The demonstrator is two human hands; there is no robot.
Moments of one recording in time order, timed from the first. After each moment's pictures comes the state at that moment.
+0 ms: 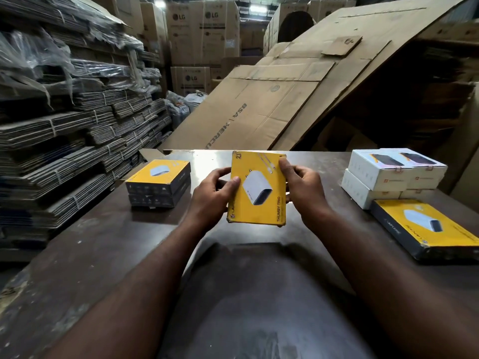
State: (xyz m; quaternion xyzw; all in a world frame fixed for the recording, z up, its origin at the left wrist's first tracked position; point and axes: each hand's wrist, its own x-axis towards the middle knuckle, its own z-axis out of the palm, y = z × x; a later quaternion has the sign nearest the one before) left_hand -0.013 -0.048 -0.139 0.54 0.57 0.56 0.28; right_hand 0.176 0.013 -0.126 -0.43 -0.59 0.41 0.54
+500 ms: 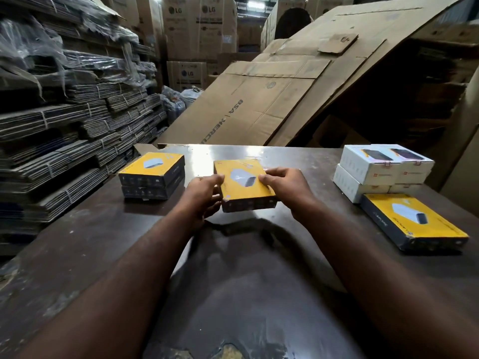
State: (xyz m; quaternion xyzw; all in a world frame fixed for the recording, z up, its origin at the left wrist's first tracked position) left_hand -0.004 -0.052 -0.132 0.35 0.58 0.57 0.46; right_hand 0.174 0.012 -0.130 -0.48 -0.63 0.41 0.45
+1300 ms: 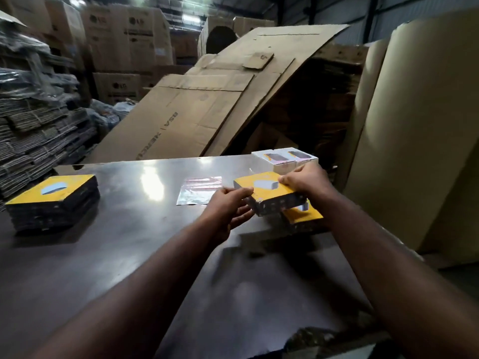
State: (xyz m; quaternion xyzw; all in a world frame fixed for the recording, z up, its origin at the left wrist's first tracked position) left_hand 0.210 -0.047 -0.115 0.40 0.45 0.51 0.62; right_hand 0.397 0.007 -0.084 -0.70 -0.55 0.22 0.40
